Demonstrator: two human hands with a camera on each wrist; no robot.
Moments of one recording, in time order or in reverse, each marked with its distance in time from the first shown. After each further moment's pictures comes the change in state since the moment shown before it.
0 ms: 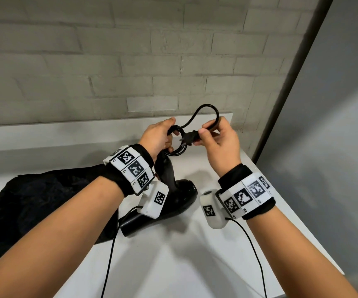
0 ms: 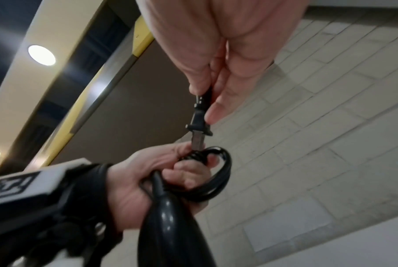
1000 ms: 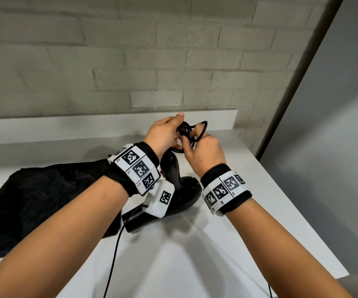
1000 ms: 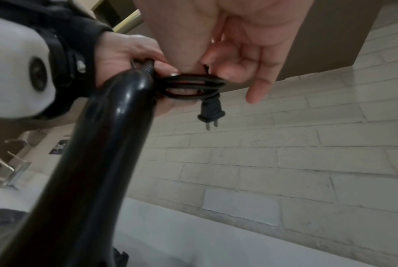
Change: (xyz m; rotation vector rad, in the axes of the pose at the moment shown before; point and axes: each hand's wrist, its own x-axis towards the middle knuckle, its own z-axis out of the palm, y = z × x) left_hand -0.006 -0.001 0.001 0.017 -0.015 0.046; right_hand -0.009 0.020 0.033 -0.703 -0.133 -0.101
